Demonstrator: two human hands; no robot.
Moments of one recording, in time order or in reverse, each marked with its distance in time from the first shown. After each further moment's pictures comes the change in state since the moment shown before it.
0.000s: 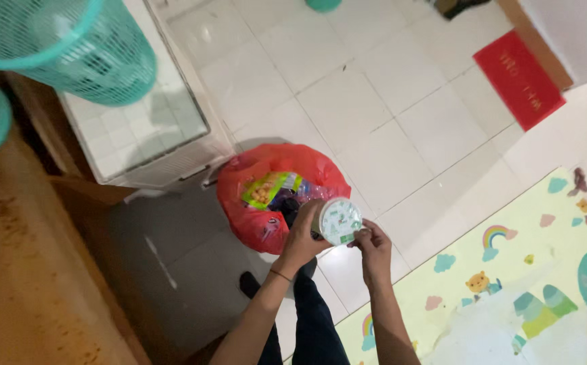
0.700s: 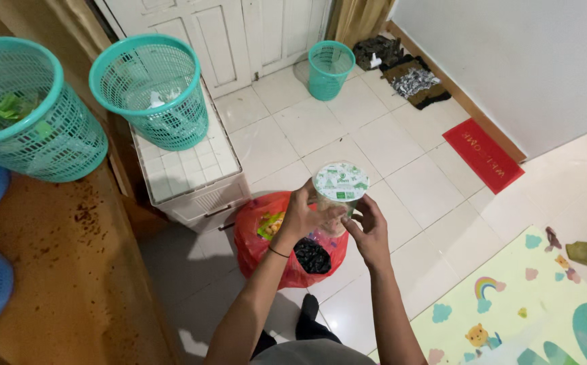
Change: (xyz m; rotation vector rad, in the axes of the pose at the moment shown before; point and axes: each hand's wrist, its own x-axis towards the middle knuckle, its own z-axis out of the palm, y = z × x) left_hand 0.068 0.187 -0.126 -0.436 -0.028 0.093; right_hand -0.070 -0.176 0.097 -0.120 -0.315 -0.568
